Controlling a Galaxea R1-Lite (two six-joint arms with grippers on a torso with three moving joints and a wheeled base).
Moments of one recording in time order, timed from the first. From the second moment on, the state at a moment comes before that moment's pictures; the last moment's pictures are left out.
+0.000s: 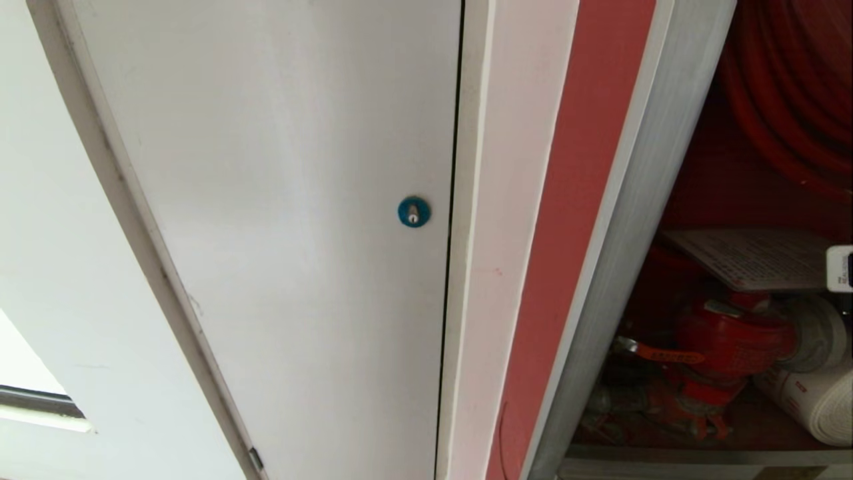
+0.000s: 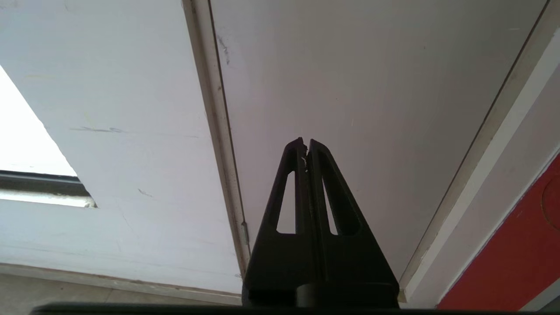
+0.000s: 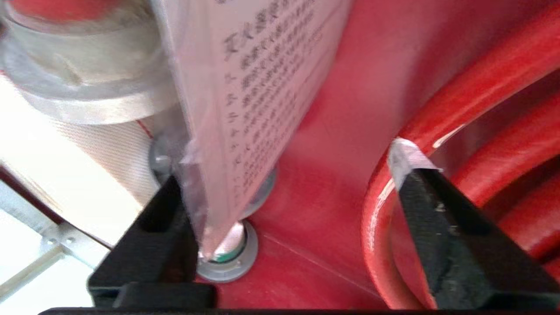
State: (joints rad) left arm 0.02 0.00 0.00 -0.02 0.01 0.00; right arm -0.39 1.30 -1.04 0.10 0.02 -1.80
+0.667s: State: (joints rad) left arm 0.02 0.00 0.00 -0.02 0.01 0.00; right arm -0.39 1.20 -0.91 0.11 0.03 -1.80
